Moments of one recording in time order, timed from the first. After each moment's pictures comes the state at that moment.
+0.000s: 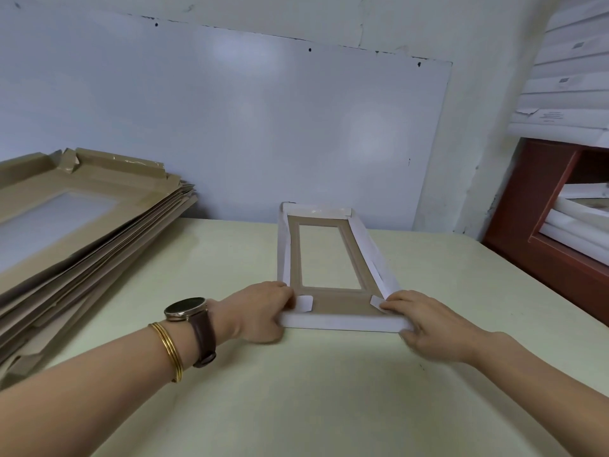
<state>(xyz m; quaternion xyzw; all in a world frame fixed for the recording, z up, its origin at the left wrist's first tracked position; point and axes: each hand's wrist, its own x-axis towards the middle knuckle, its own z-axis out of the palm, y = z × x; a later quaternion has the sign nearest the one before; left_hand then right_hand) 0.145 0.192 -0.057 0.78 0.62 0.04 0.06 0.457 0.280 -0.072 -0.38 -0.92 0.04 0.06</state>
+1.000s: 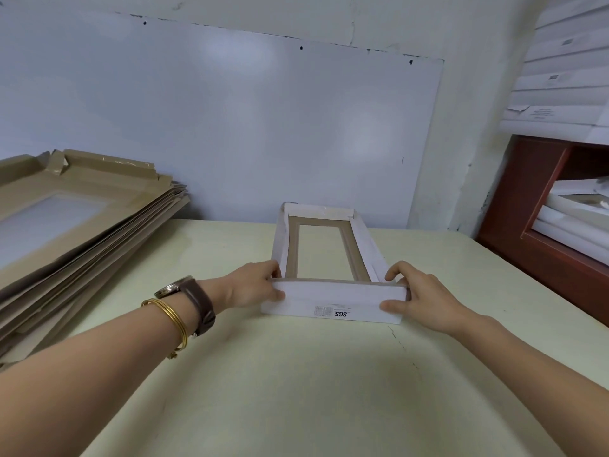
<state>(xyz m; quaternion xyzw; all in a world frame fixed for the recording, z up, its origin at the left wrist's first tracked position) 0.135 0.223 -0.043 0.67 0.68 0.19 0.24 0.449 0.295 -0.056 -0.48 -0.83 0.18 0.21</state>
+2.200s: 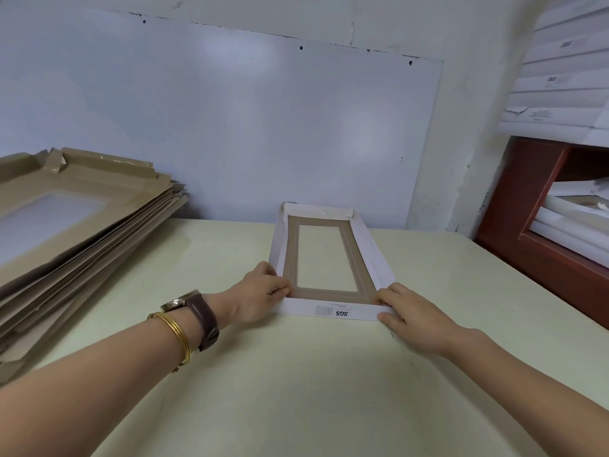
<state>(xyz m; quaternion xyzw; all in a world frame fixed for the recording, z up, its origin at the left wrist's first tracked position) 0.139 0.224 -0.068 0.73 0.64 0.18 0.17 0.445 0.285 -0.077 -0.44 -0.89 0.08 0.11</state>
